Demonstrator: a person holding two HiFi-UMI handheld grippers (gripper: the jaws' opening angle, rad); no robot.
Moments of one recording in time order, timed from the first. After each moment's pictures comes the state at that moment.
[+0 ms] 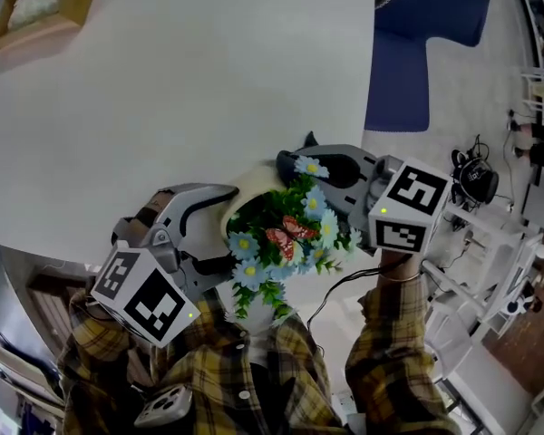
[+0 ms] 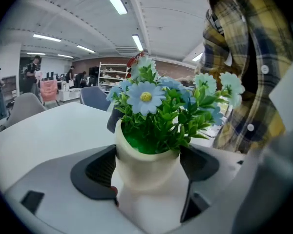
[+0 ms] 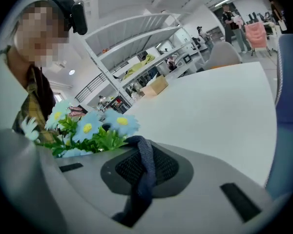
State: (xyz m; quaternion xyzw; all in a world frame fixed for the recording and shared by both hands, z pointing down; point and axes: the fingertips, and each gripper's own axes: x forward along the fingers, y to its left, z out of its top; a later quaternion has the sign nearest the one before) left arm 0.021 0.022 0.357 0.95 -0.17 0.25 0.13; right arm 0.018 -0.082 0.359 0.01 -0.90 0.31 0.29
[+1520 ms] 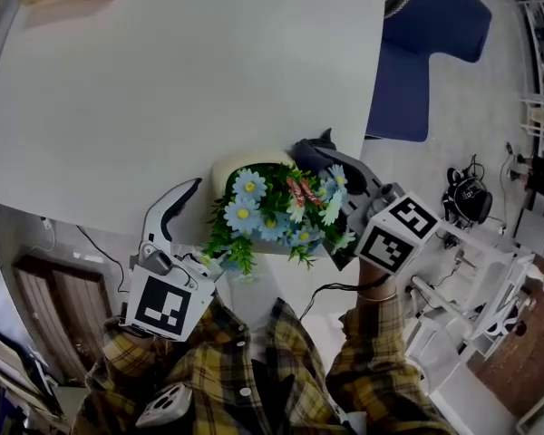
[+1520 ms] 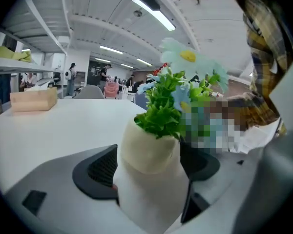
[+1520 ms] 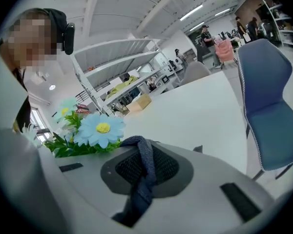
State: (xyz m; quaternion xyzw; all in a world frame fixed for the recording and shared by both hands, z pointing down) left arm -0.009 0.041 0.362 0.83 -0.48 0.16 0.21; right arm 0.049 -0.068 0.355 0.18 -0.90 0.34 0.20
